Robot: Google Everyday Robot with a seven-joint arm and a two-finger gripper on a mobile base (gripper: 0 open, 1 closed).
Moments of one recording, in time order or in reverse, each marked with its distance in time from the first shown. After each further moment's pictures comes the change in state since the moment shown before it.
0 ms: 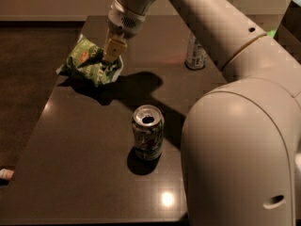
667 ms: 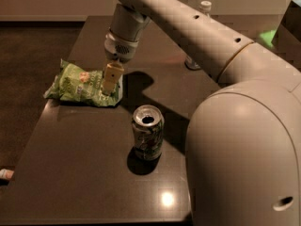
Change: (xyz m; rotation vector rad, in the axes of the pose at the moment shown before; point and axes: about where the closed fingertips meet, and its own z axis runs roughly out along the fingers) arm 0.026 0.010 0.069 -0.059 0.079 0.043
